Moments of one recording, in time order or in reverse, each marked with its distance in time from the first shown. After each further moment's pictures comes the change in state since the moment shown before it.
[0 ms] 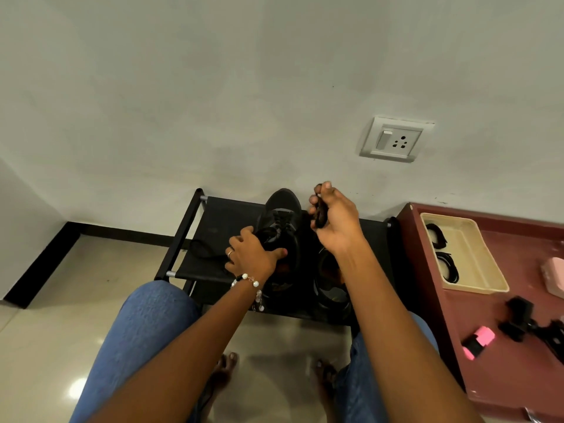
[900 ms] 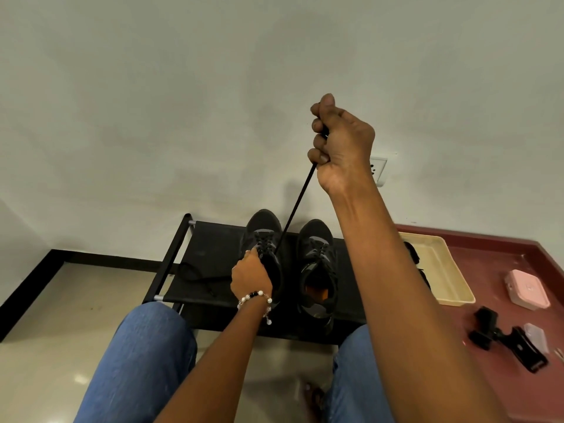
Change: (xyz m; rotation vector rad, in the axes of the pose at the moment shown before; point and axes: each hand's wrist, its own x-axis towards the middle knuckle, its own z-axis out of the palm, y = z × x) left_hand -0.017 0.015 0.019 0.128 0.170 0.184; right_hand -0.051 -0.145 0.065 0.092 -0.020 -0.420
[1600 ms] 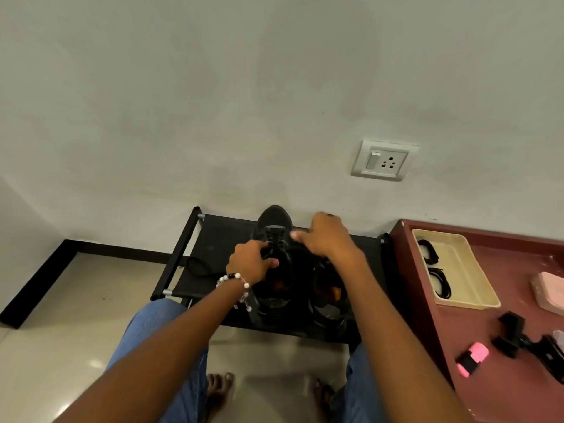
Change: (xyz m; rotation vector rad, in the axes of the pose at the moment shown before) left_hand 0.041 -0.021 -0.028 0.005 -0.361 0.149; right_hand -0.016 0.115 -0.069 -1.483 -0.372 0.297
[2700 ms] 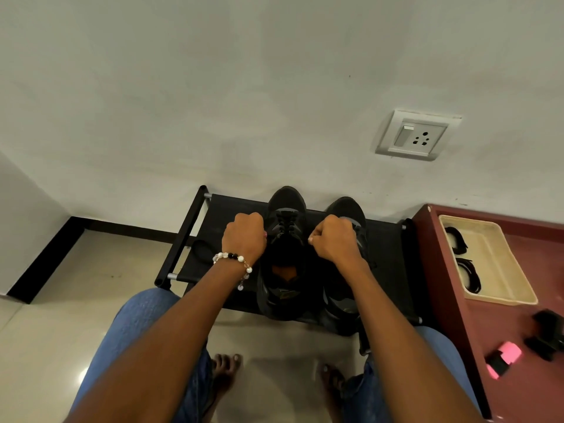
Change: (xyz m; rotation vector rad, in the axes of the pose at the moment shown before) left_hand 0.022 -0.012 -0.015 0.343 0.156 0.067; right_hand 0.051 0.038 0.068 -0.061 0.137 -0.033
